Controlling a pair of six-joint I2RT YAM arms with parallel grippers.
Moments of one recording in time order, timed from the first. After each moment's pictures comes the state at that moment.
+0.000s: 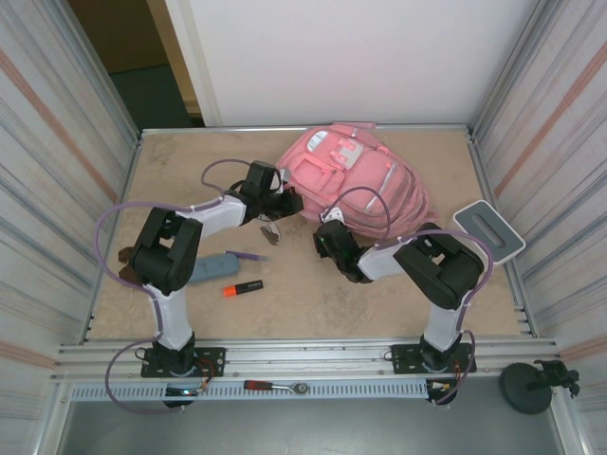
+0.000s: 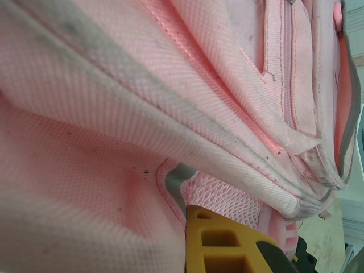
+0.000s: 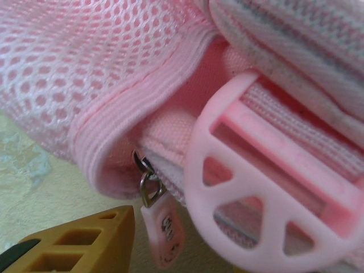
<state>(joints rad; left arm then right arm) -0.48 1.90 1.20 -0.05 0.45 -0.66 0.79 1.83 0.72 0.43 0.44 0.32</state>
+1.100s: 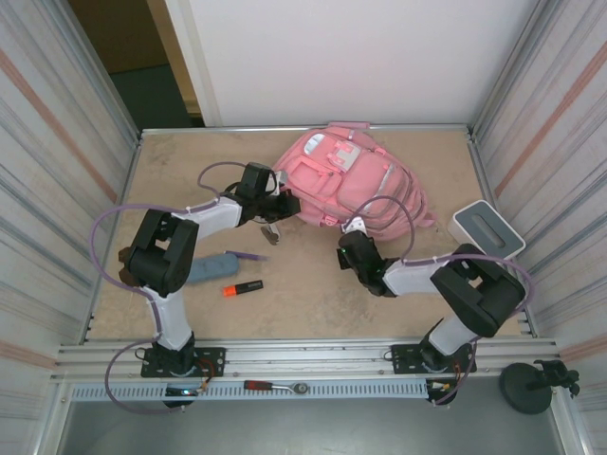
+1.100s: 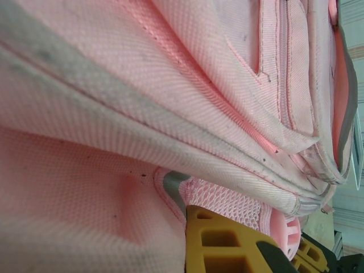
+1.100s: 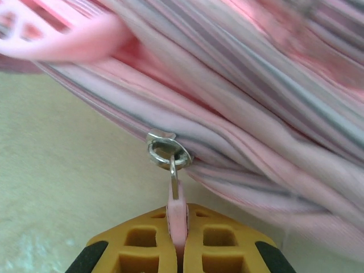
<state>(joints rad) -0.45 1.88 1.17 -0.06 0.50 -0.65 0.75 1.53 0.48 0.32 0.47 0.30</state>
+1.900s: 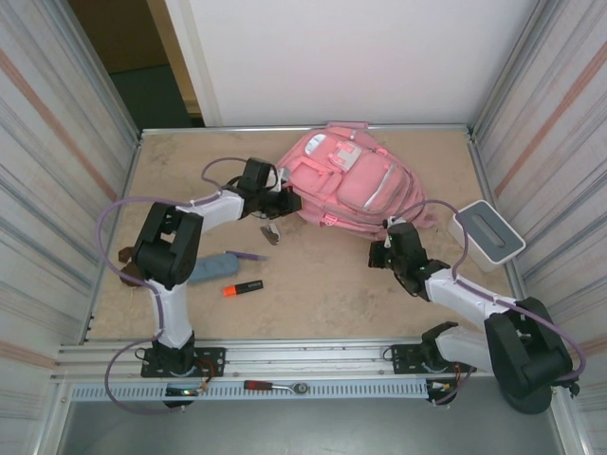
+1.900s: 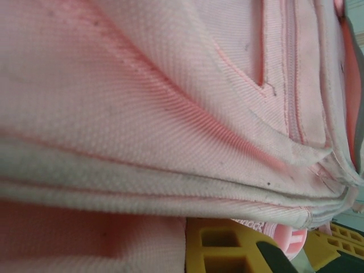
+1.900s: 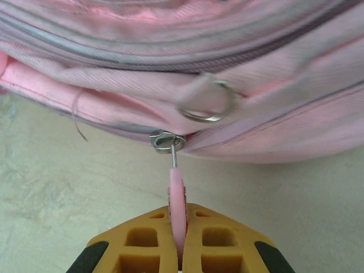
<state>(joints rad) -0.42 1.96 1.27 -0.12 0.56 -0.60 0.42 1.15 0.40 0.00 0.02 0.44</state>
